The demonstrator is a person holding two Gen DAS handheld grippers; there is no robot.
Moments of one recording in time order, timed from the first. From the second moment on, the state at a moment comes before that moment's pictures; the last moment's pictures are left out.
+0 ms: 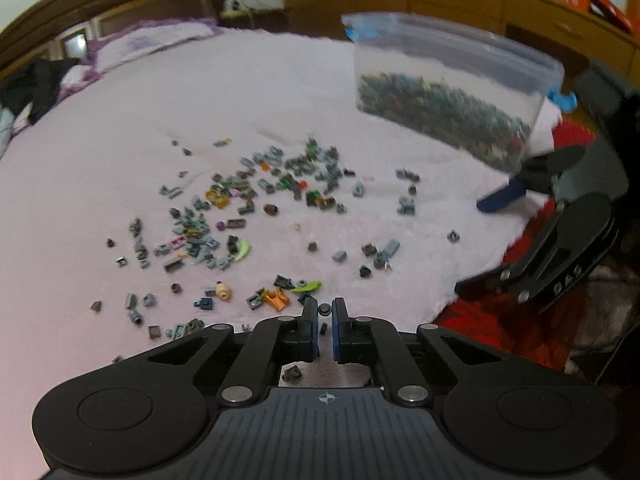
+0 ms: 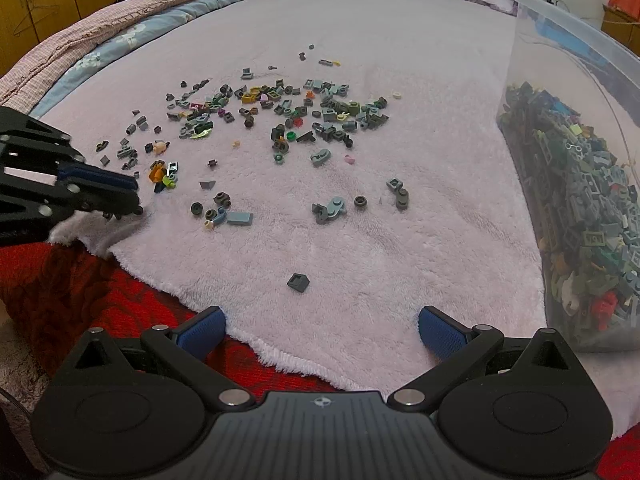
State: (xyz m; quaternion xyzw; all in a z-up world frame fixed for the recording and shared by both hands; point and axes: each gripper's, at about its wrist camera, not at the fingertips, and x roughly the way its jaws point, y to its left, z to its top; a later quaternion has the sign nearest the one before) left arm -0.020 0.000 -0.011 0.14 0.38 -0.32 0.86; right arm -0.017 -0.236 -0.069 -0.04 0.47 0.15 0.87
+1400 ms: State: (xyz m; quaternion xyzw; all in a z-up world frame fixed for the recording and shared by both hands) left arm 0.006 -0.012 -0.030 0.10 0.38 -0.22 0.89; right arm -0.007 -0.202 -0.059 -0.04 0.42 0.18 0.89
